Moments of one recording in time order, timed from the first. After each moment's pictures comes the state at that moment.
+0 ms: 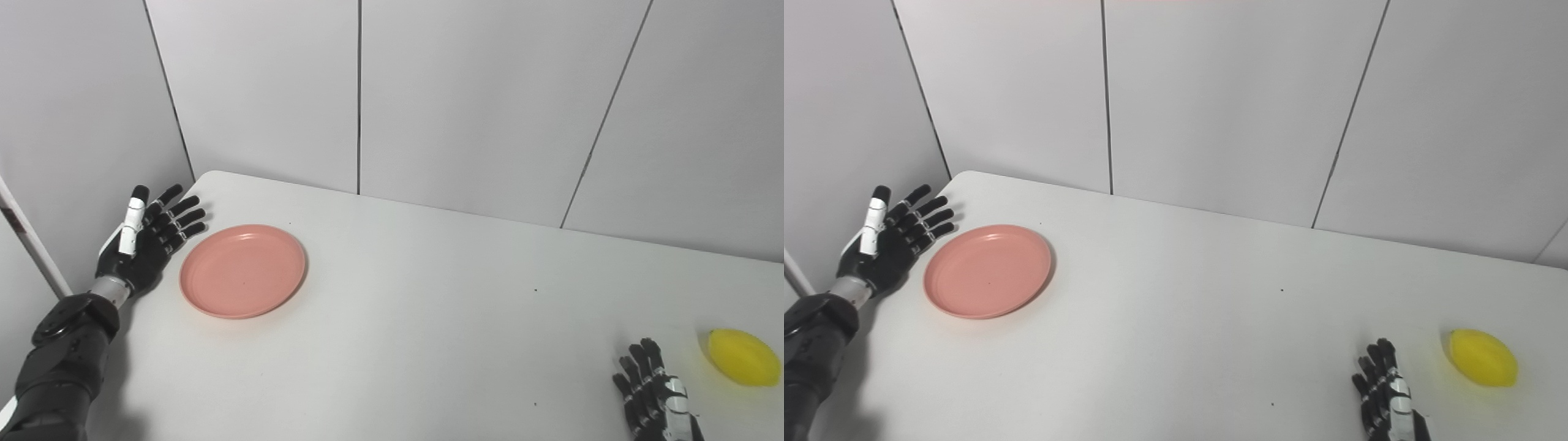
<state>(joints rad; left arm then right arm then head) -0.56 0.57 0.37 0.99 -0.52 -0.11 -0.58 0.13 -0.10 -0.06 -0.16 0.28 -0.01 0.15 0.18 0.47</state>
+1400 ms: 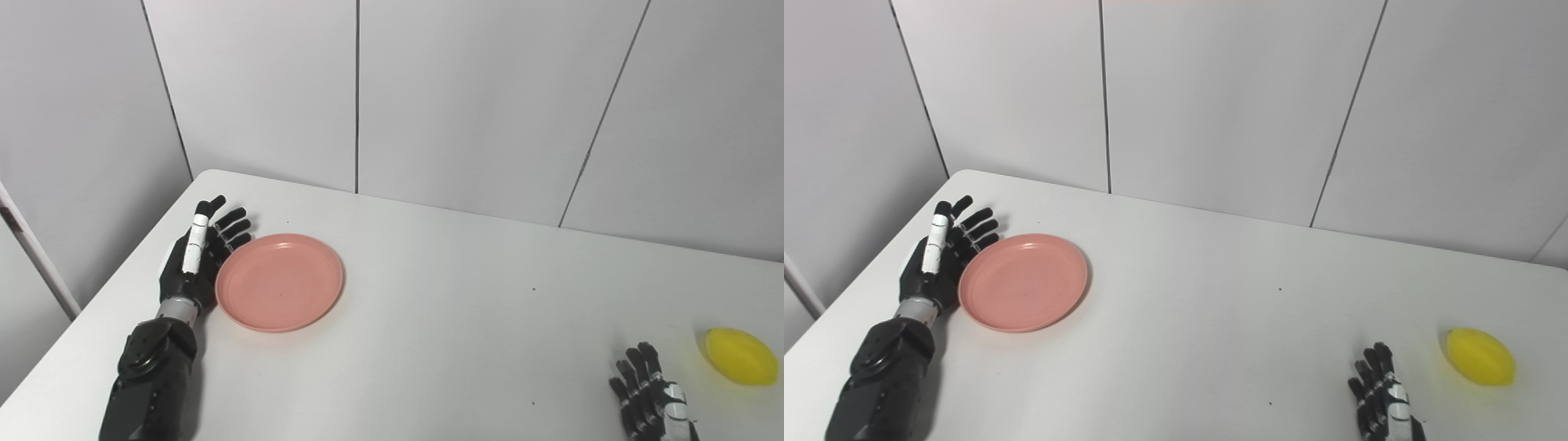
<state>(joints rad) -0.34 0.24 0.36 0.33 -0.41 0.06 -0.10 0.15 -0.09 -0.05 -0.19 0.29 0.00 0.14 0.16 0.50</state>
